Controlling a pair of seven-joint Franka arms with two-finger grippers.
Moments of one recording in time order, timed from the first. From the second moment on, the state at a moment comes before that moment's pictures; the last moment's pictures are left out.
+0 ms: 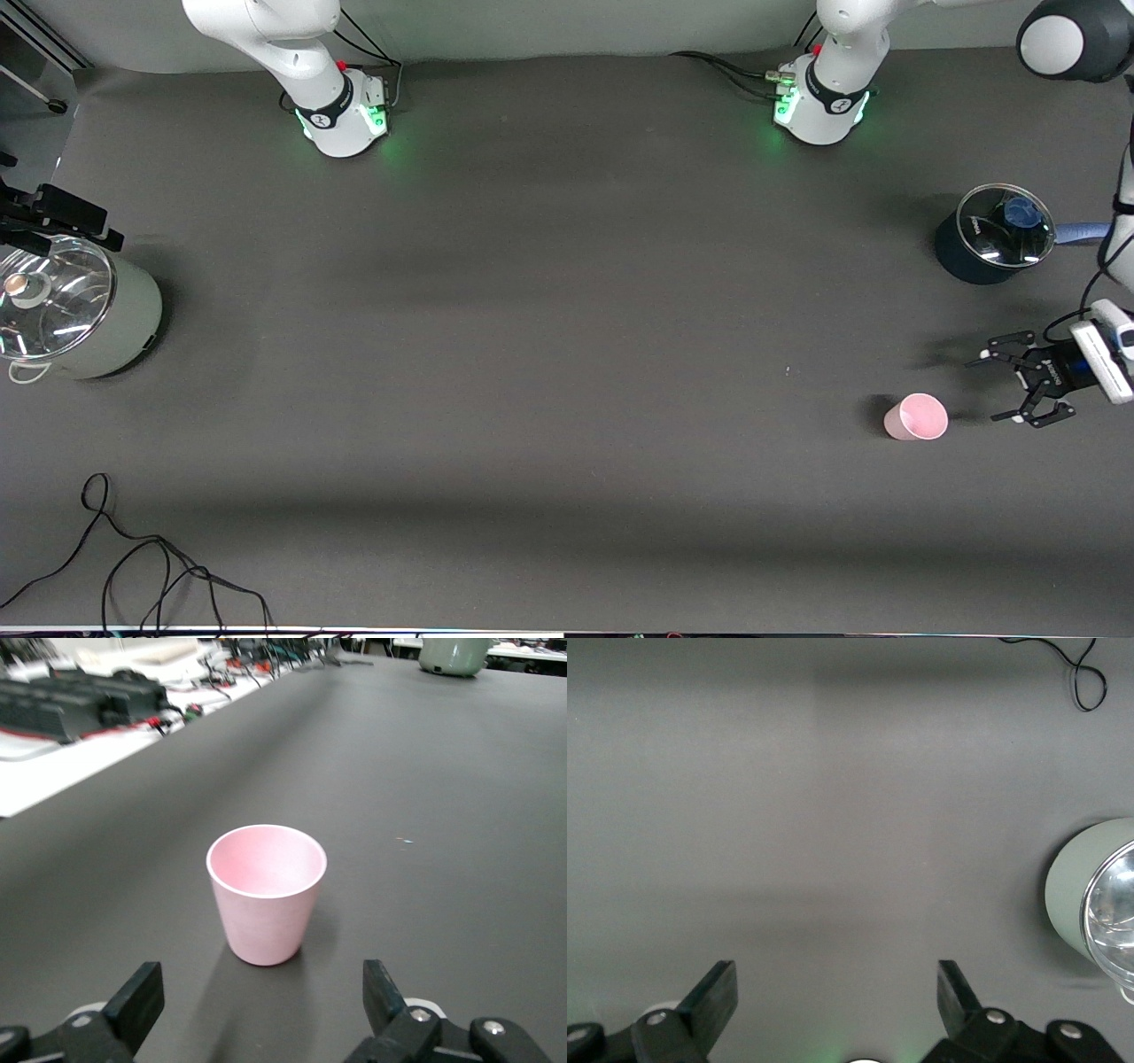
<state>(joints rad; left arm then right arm) 0.51 0.83 0.07 -1.54 -1.11 1.72 2.37 -0.01 0.02 -0.08 -1.47 0.08 1.45 -0.06</state>
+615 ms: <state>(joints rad) 0.58 0.97 -0.02 -1.51 -1.17 1.72 2.46 -0.01 0.02 -0.08 -1.47 0.08 1.45 -0.06</state>
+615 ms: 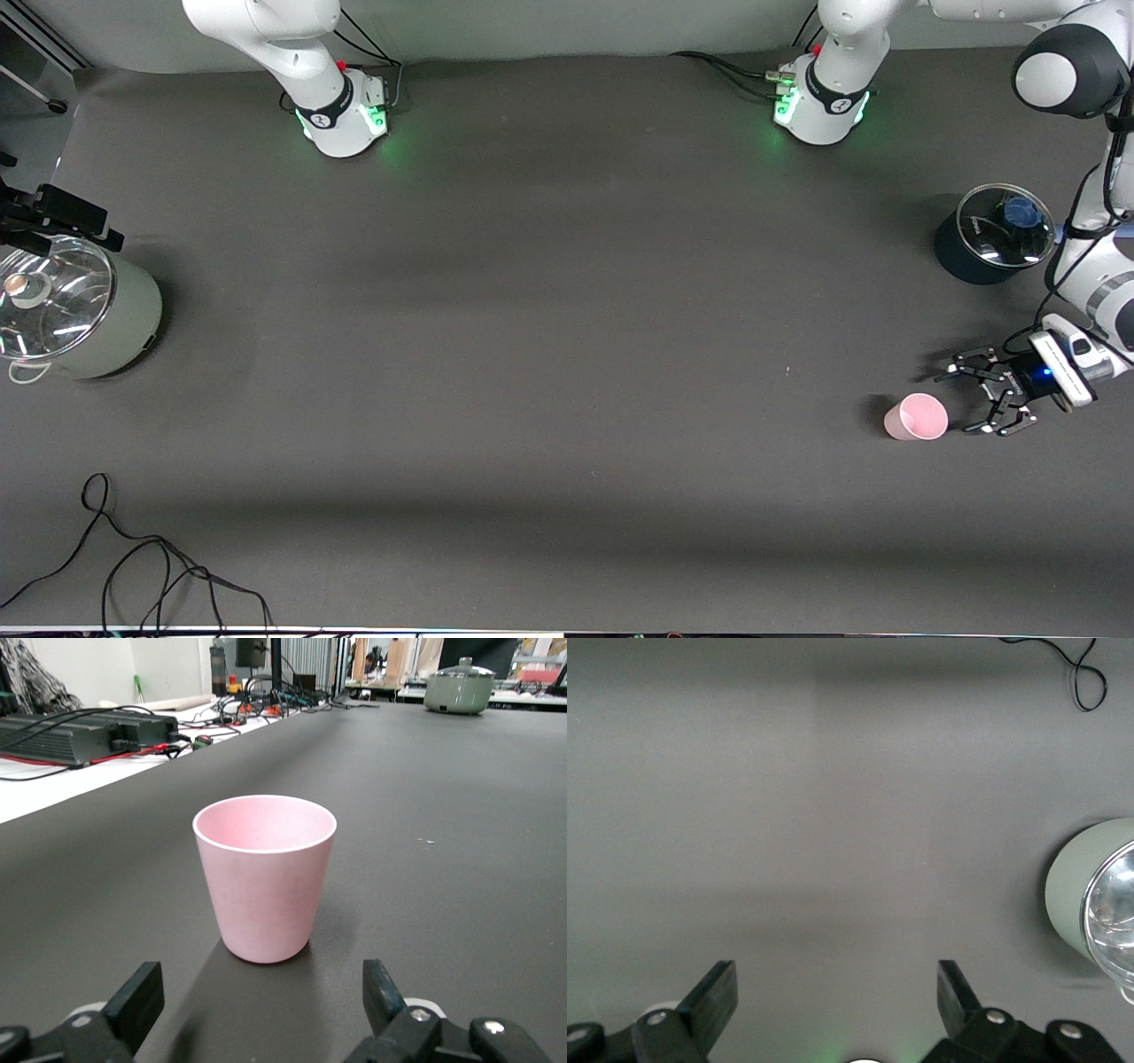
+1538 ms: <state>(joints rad) 0.57 1.04 -0.11 -1.48 -1.23 1.77 2.51 -0.01 0.02 -0.08 -1.47 0.08 1.45 -0.06</state>
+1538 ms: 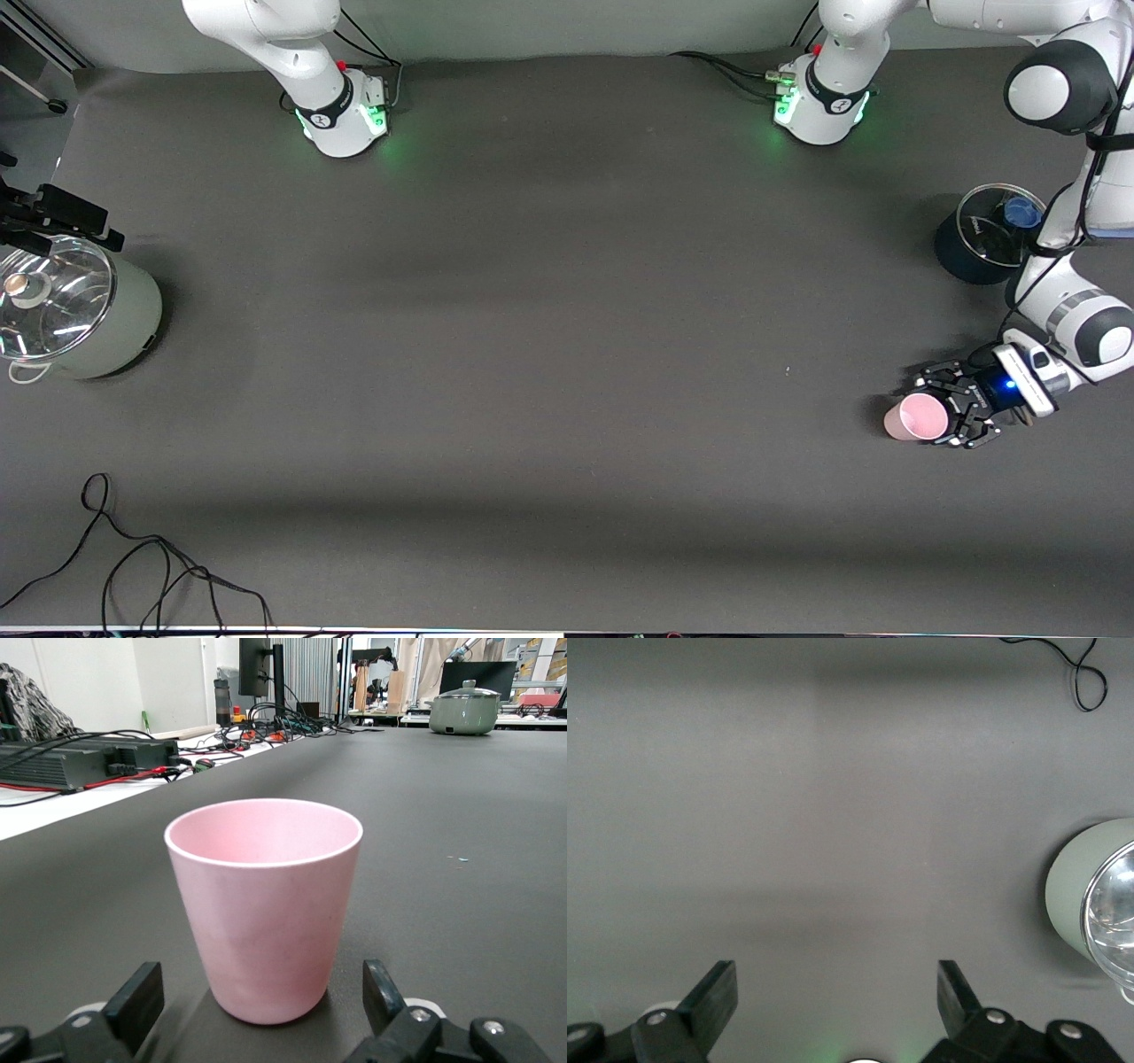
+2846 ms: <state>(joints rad) 0.56 1.05 -0.12 -1.47 -1.23 1.81 2.52 -0.01 0.02 -0.08 -1.47 0.08 1.45 -0.06</state>
